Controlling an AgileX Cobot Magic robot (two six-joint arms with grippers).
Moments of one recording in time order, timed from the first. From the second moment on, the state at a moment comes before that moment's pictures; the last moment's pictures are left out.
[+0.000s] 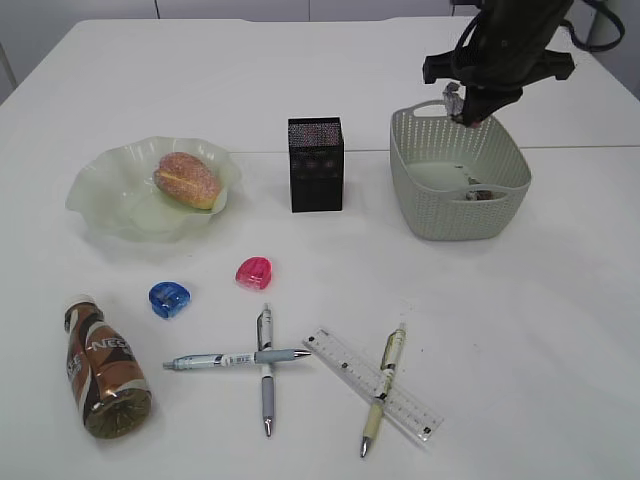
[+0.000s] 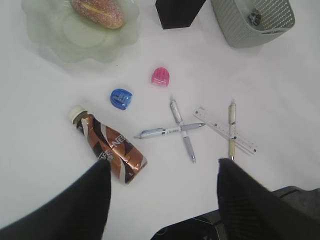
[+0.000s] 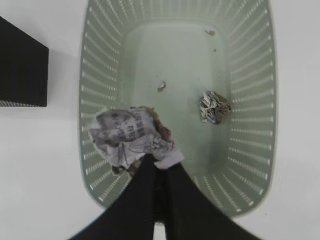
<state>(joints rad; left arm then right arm) -0.19 0.99 -1.31 -0.26 1.26 -0.11 0.16 2.15 -2.05 -0.06 1.10 0.16</state>
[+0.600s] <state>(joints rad) -0.19 0.99 -1.31 -0.30 1.26 -0.12 0.16 2.23 -2.05 -0.06 1.05 0.16</state>
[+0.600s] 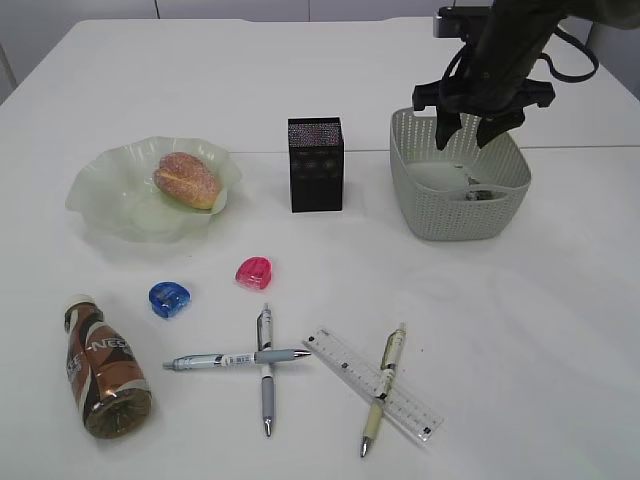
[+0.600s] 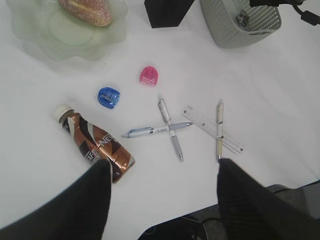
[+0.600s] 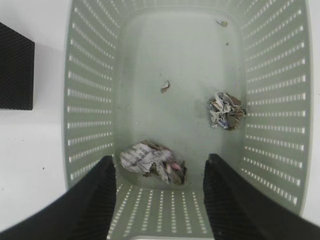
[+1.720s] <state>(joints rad) -0.19 0.99 -1.31 -0.26 1.26 -0.12 0.16 2.08 -2.13 0.06 1.25 0.14</state>
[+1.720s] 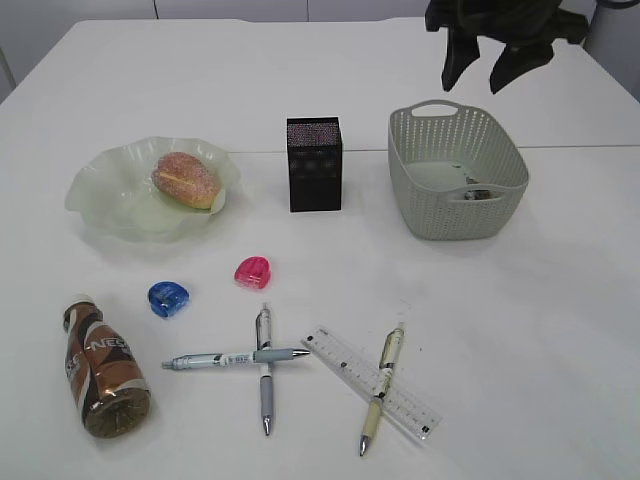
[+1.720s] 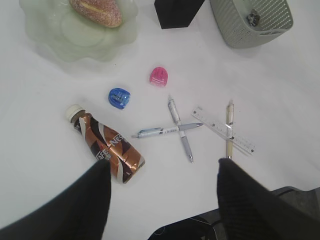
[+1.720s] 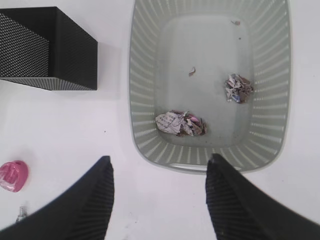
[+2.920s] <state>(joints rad) -0.19 0.99 -1.31 -0.26 1.26 -0.13 0.16 1.96 -2.13 0.11 1.25 0.14</state>
